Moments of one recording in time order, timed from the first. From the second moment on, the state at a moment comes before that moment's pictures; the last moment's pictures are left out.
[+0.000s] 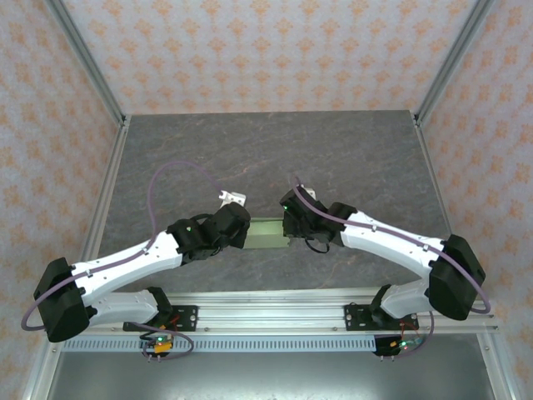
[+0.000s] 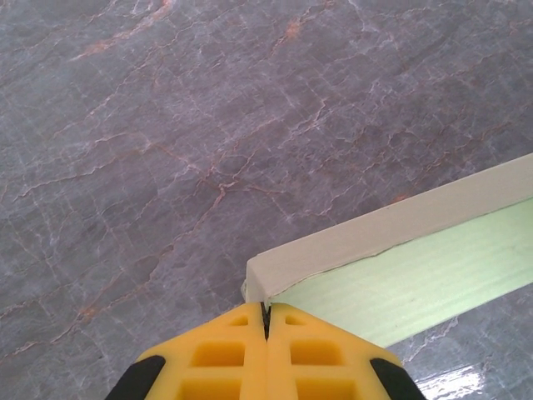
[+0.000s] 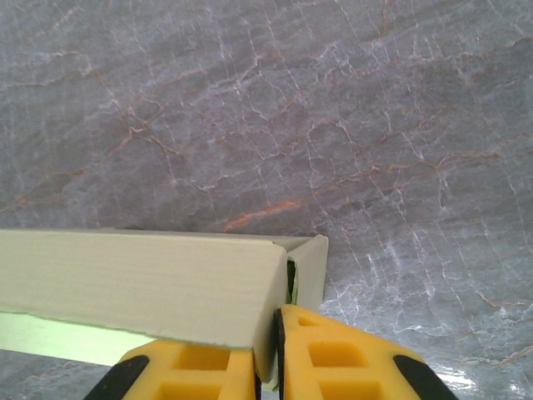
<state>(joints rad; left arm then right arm) -0.88 1.16 0.83 -0.60 -0.39 -0.54 0.89 1.36 0.95 -0.62 0.15 0.85</state>
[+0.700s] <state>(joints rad) -0.85 1.16 0.83 -0.58 -0.32 -0.61 0.89 1.35 0.92 -0.57 0.15 0.85</state>
